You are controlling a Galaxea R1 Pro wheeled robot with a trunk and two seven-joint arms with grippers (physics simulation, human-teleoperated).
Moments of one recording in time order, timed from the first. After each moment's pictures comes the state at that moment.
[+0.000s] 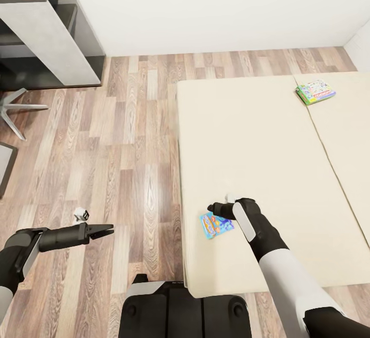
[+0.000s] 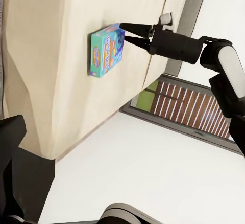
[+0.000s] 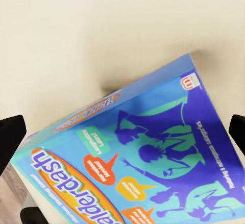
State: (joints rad) left arm -0.64 0.39 0.18 -0.84 0.07 0.88 -1.57; right arm -0.82 0.08 0.09 -0.87 -0.42 0.79 -0.20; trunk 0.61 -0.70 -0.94
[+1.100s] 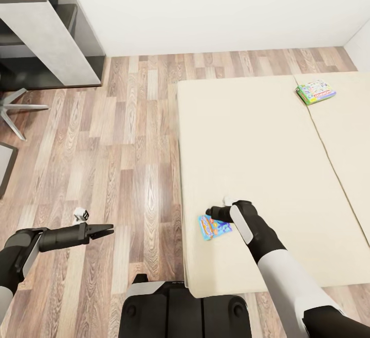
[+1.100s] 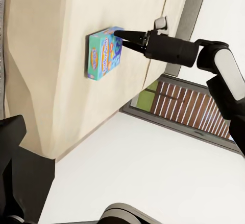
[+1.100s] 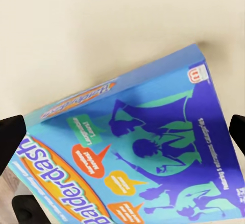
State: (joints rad) left arm -0.64 0.39 0.18 -0.84 0.07 0.88 -1.57; right arm -0.82 0.08 0.13 -0.83 -0.42 0.79 -0.20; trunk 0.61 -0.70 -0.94
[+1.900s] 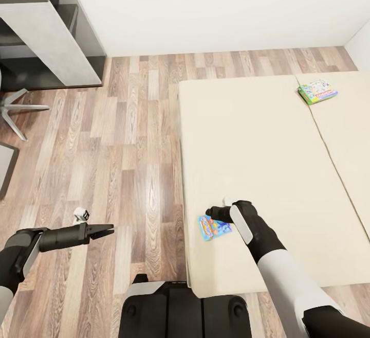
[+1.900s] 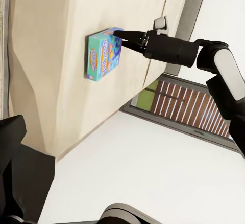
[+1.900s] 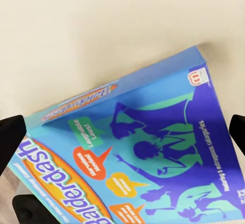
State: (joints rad) left arm -0.64 0.39 0.18 -0.84 0.07 0.88 -1.57; right arm -0.82 0.08 0.13 -0.83 -0.42 0.79 -0.20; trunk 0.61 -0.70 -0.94
